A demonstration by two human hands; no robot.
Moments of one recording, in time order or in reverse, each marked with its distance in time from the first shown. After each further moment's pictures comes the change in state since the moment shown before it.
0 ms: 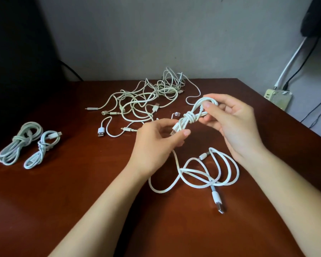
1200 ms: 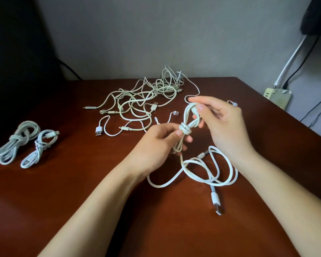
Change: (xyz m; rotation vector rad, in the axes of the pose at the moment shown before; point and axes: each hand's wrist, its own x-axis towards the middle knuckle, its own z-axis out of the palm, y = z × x) left_hand 0.000 -0.001 0.001 -0.058 -0.281 -0.031; right_hand -0.002 0.011 0.003 -0.309 -0.098 -0.262
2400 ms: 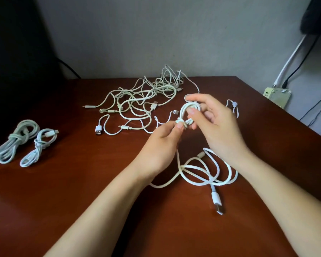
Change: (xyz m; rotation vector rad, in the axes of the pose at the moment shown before) left_hand 0.004 -0.006 0.010 0.068 0.115 0.031; right_hand -0.003 0.002 0.005 -0.060 -0.103 -0.072
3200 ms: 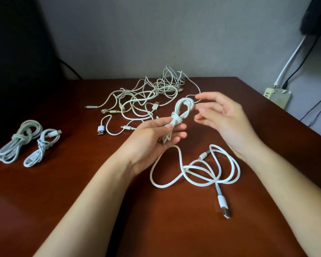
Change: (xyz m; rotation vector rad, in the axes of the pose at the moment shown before) left_hand 0.004 0.009 -0.026 -0.582 -0.086 -0.224; right_hand 0.010 -0.002 -0.015 0.265 -0.033 0.248
